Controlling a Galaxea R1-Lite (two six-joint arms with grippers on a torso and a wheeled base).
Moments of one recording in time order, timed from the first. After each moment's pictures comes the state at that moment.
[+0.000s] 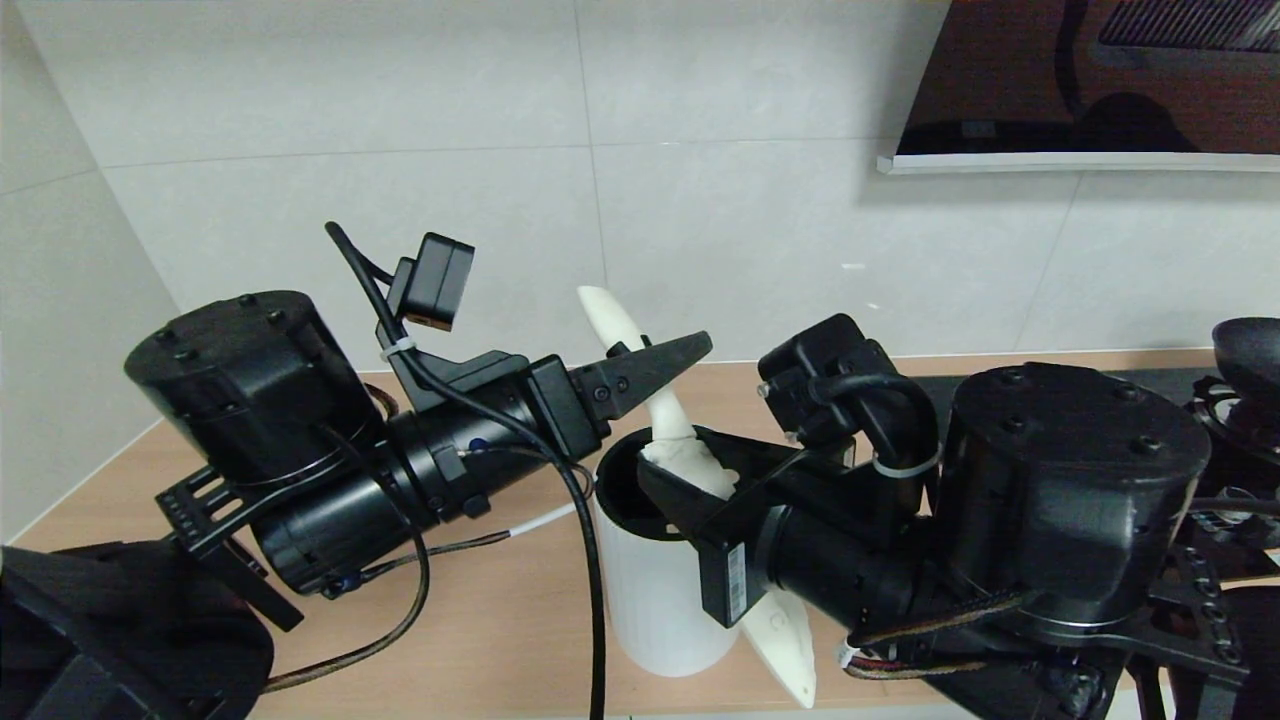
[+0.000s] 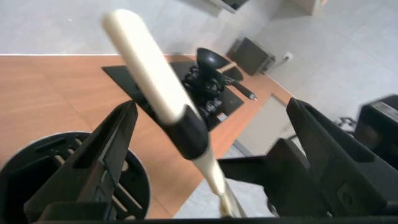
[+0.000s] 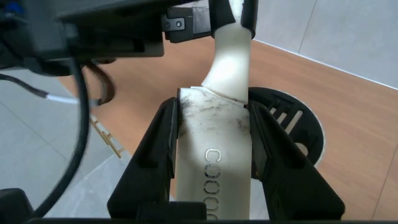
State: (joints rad) left arm -0.61 1.67 -0.67 -1.15 -0.33 -0.62; right arm 1.05 1.71 -0.83 -0.82 -0.29 0.05
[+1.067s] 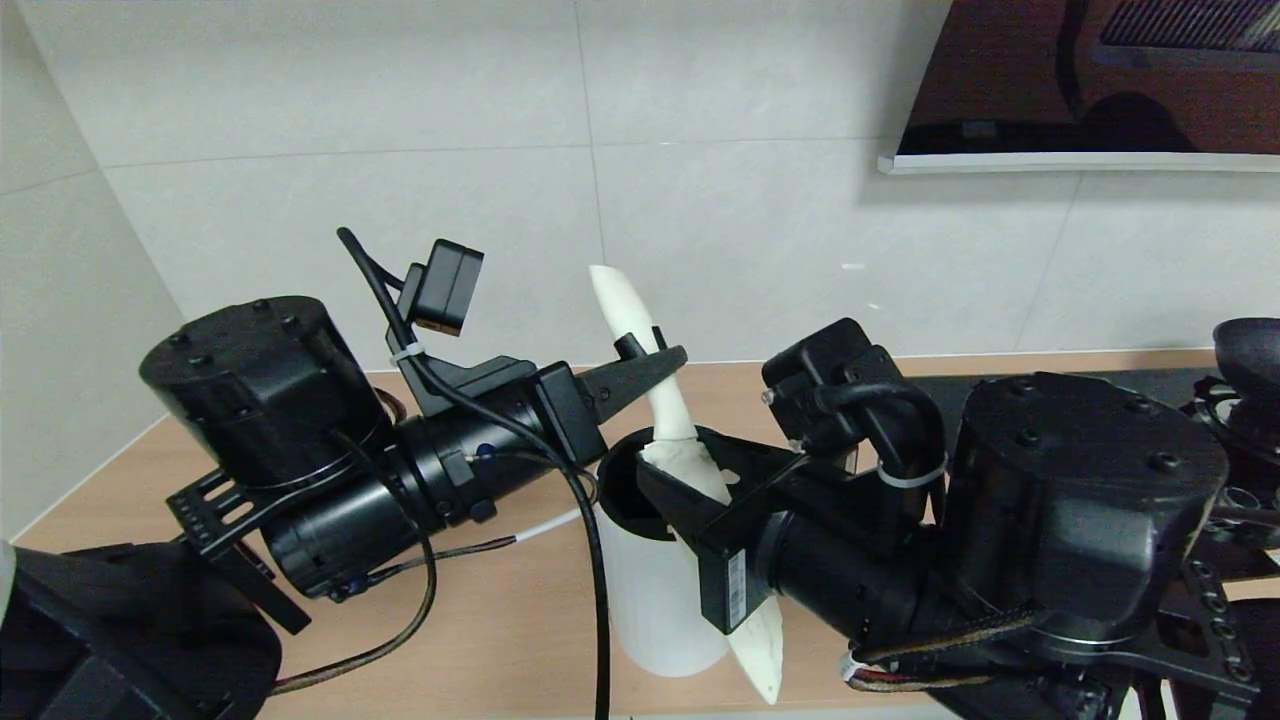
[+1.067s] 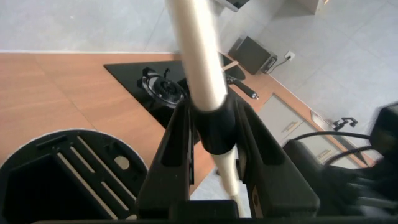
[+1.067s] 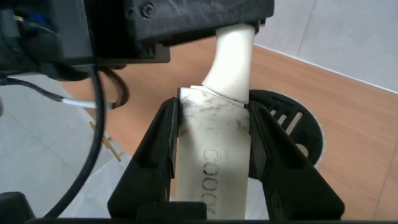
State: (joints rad) left arm -0.61 1.68 -0.67 -1.15 -0.33 -0.61; right arm 1.06 1.71 -0.81 -0.85 -0.30 0.05
